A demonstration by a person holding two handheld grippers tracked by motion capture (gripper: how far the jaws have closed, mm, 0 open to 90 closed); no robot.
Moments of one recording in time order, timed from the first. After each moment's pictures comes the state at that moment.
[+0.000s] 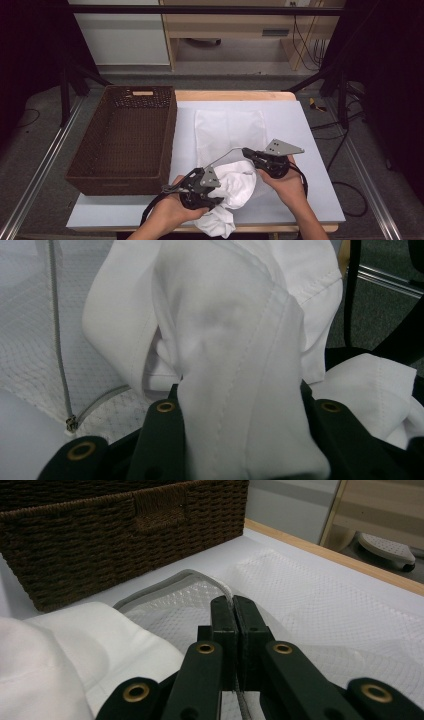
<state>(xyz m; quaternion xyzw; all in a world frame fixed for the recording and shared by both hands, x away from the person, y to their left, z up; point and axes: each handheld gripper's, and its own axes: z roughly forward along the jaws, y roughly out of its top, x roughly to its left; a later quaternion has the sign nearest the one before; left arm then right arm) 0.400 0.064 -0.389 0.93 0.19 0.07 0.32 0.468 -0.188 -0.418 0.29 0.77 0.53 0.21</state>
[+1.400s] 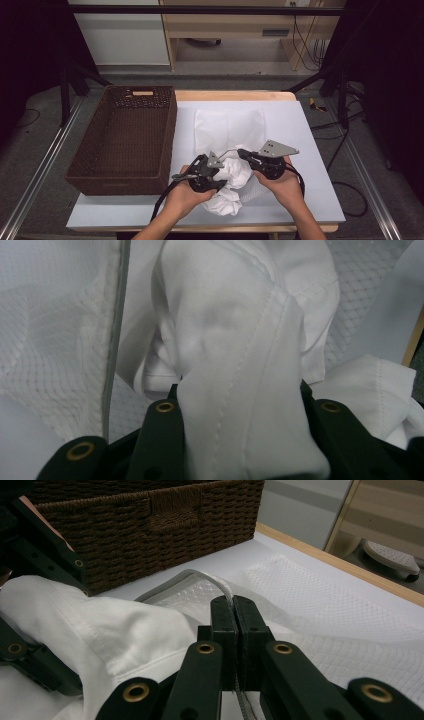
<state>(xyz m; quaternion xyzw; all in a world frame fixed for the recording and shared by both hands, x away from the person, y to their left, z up) 0.445 0.046 -0.411 0.90 0.27 0.09 0.34 0.464 -0.175 -0.413 0.27 0.78 0.52 0.21</state>
